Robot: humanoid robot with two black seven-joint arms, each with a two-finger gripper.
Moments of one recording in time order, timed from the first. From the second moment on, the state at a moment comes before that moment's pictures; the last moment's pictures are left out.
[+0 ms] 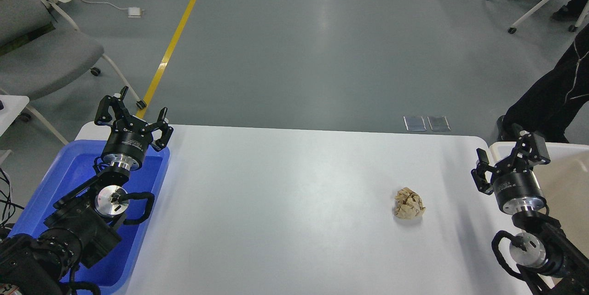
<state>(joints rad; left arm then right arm) -0.71 0.21 -0.75 -0.21 -0.11 -0.63 -0.56 0.26 -0.30 1.25 0.87 -0.50 0.04 0.47</state>
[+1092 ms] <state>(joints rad) -0.71 0.21 -0.75 -0.21 -0.11 -0.63 -0.56 0.28 -0.37 1.23 0.88 -0.50 0.00 0.47</state>
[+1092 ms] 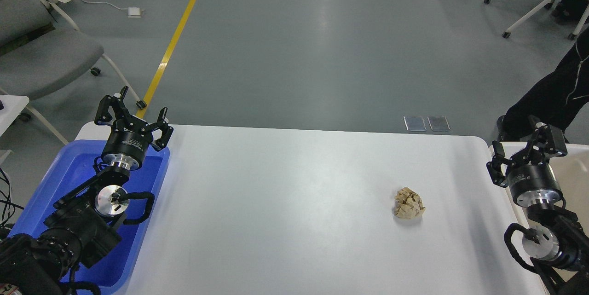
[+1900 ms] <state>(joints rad) -0.71 0.21 -0.75 -0.21 -0.11 -0.63 -0.56 0.53 -0.73 0.66 1.17 -0.52 0.01 0.24</state>
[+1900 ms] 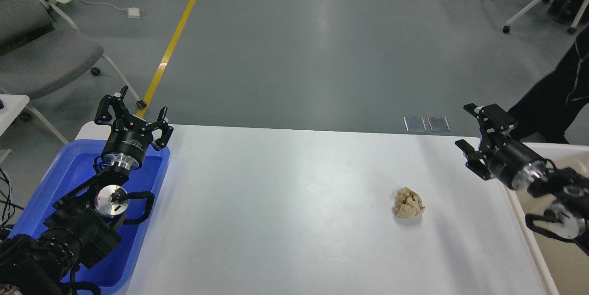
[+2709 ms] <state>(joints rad) -0.71 0.21 -0.75 -0.21 -0.11 -0.63 -0.56 1.03 -0.69 -0.21 1.19 -0.97 0.00 0.03</state>
